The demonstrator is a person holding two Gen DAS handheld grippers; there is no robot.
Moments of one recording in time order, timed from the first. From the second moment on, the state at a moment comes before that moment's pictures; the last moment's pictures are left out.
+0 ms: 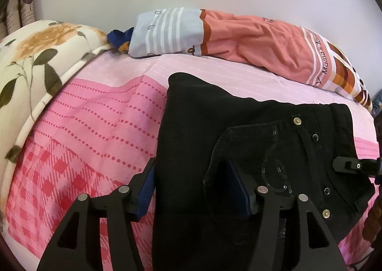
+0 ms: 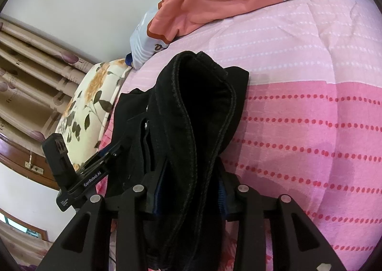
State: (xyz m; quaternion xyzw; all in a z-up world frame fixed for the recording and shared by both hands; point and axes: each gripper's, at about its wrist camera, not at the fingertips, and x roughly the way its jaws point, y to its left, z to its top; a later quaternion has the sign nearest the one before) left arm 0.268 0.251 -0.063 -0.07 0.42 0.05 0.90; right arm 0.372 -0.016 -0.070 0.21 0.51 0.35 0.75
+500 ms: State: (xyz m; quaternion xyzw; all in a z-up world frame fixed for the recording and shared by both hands) left arm 0.267 0.255 -0.067 -0.08 0.42 0.06 0.90; right arm 0.371 -0.017 -0.071 0.22 0.51 0.35 0.76
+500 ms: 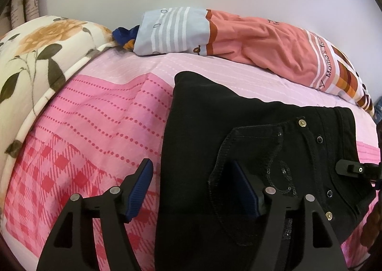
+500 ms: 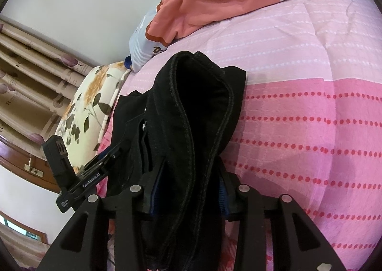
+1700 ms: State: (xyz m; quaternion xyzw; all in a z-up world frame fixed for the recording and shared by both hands) left arm 0.264 0.261 -0.071 -0.09 0.42 0.09 0.90; right arm 0.334 0.012 -0.051 0.08 0.43 0.26 0.86
